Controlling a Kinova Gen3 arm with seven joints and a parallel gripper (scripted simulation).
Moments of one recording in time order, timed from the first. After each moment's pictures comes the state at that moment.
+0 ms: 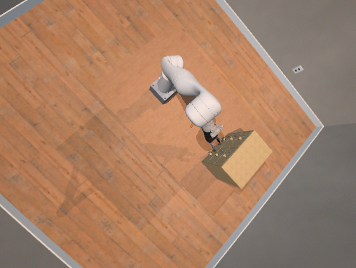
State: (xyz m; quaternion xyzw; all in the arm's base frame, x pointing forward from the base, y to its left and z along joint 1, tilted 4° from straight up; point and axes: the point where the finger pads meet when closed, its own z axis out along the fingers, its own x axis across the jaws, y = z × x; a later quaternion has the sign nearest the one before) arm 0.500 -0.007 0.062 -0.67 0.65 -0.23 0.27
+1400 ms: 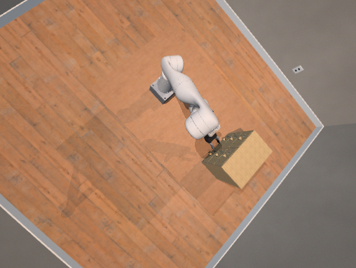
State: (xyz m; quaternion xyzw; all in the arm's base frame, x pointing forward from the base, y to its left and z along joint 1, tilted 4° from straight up) arm 0.504 -0.005 0.047 -0.66 0.64 -0.26 0.30
